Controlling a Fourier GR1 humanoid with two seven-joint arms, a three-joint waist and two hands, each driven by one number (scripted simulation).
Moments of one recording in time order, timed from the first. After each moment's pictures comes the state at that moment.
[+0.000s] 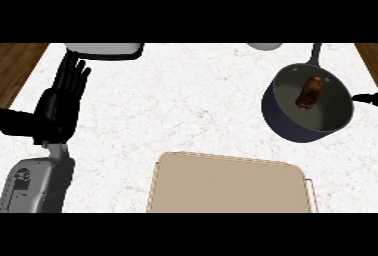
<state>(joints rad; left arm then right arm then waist) -0.32 0.17 0.10 -1.52 0.12 0.07 0.05 -0.93 -0.73 -0.46 -0.11 0.43 0.25 -0.78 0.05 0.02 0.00</state>
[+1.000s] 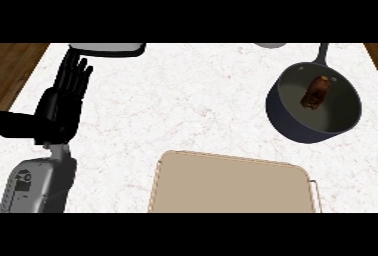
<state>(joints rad) -0.32 0.16 0.08 -1.56 0.12 0.07 0.05 -0.79 -0.94 -0.65 -0.11 0.24 0.41 -0.75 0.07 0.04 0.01</state>
